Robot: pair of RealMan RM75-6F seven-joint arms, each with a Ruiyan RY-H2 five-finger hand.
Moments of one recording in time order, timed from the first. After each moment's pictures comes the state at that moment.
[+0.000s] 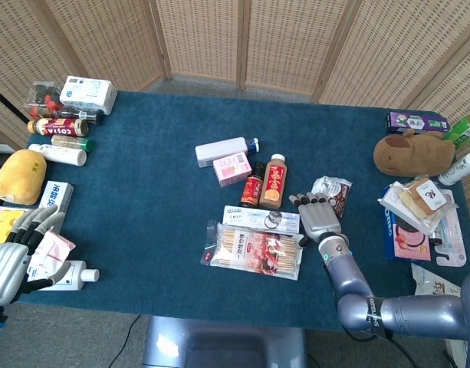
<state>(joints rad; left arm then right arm) -0.12 -0.95 0.00 -1.90 1.62 1.48 -0.17 1.07 -1.32 0.01 -1.82 -0.31 1.07 -0.65</state>
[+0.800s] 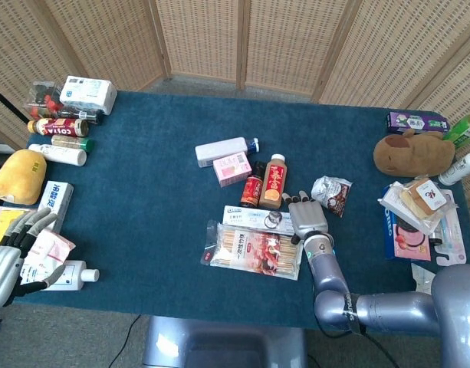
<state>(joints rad) -0.10 -0.95 0.01 -1.87 1.62 1.50 -0.22 1.08 -1.47 0.11 -1.73 -0.19 1.14 -0.79</state>
